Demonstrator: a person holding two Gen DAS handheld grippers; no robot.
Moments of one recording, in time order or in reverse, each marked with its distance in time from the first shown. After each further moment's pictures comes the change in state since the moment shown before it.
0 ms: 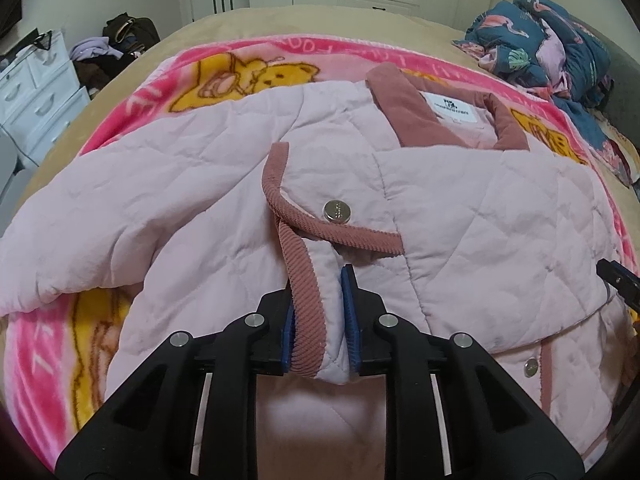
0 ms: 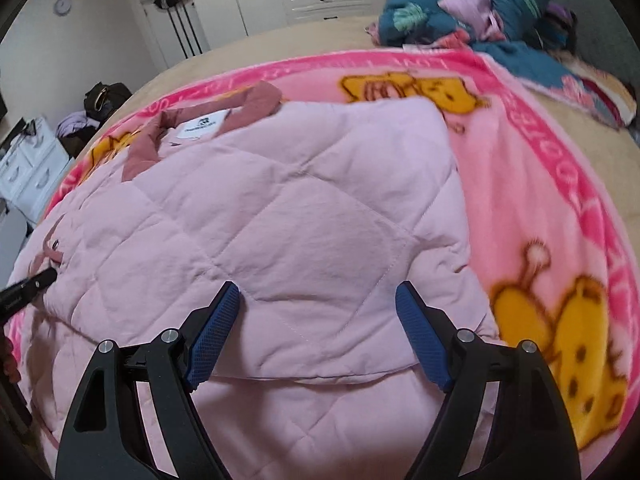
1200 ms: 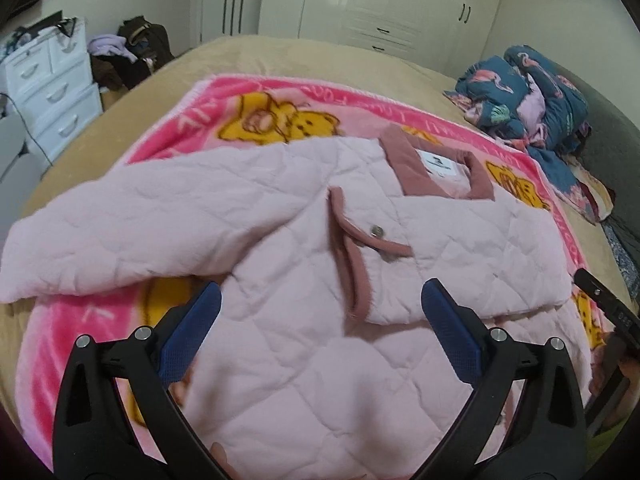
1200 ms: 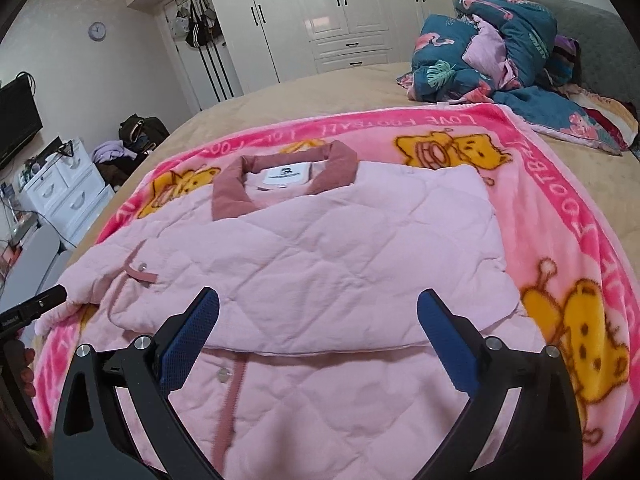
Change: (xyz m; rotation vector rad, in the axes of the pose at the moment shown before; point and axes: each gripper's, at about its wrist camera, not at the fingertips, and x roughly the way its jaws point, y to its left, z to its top) left arm -0.093 0.067 -0.012 -0.091 -0.127 -0.090; right arm -0.084 0.076 -0.010 -0.015 -0.173 0.089
